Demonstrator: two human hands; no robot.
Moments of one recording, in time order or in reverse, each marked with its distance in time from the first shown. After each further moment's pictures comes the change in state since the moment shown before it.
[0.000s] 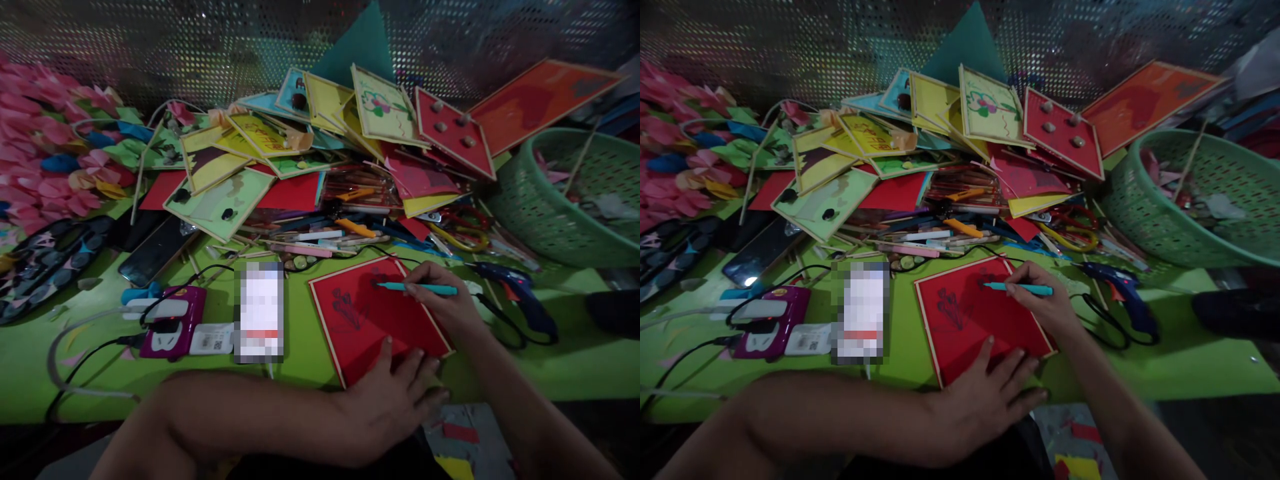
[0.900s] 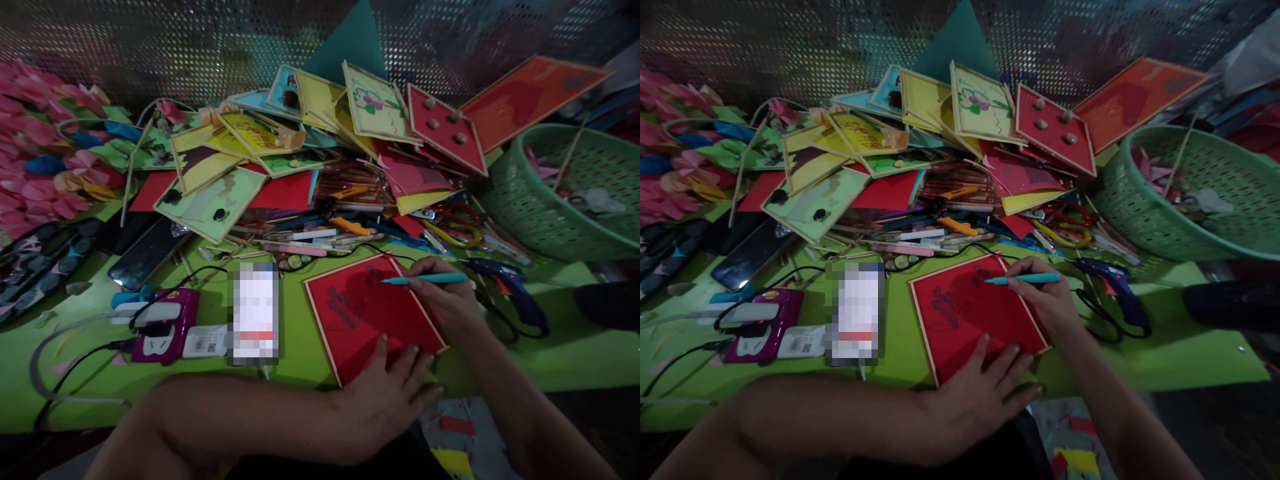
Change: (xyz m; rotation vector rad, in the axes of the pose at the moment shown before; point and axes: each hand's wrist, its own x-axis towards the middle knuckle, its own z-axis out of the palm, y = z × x) left_hand 0.001 -0.002 -0.001 0.023 -0.019 0.018; right_hand -0.003 0.018 -0.006 0.135 0.071 -0.046
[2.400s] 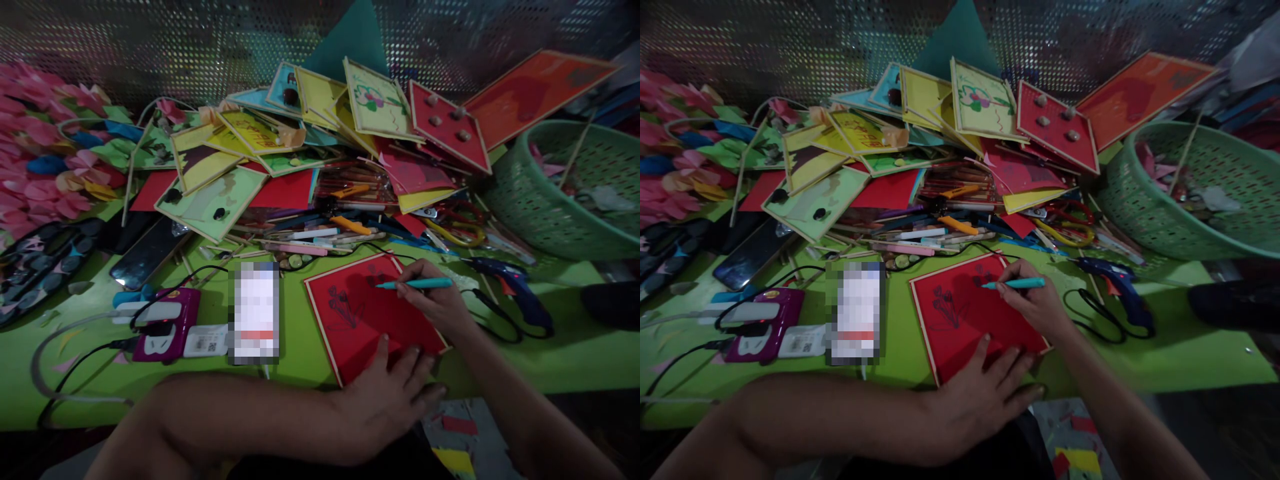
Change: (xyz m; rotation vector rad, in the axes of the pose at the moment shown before) left_hand 0.000 0.002 0.002 -0.033 0.042 -0.024; right_hand -0.002 -0.008 0.012 -0.261 -0.147 -0.076
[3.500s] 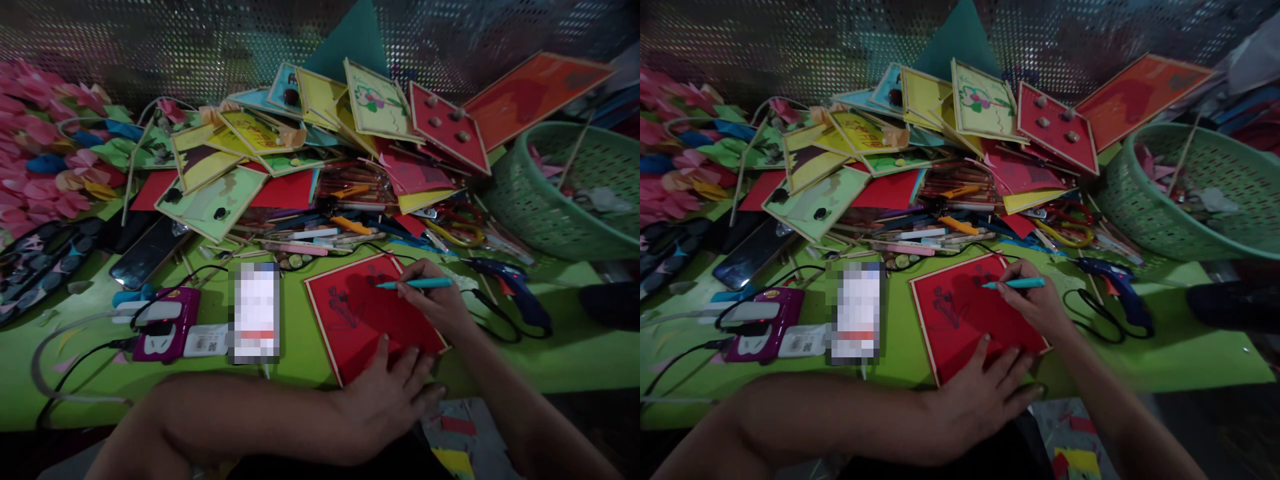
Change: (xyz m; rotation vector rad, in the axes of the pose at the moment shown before) left_hand 0.001 -0.001 0.000 0.002 -0.020 0.017; right_hand 0.000 -0.002 0.001 0.010 0.029 0.007
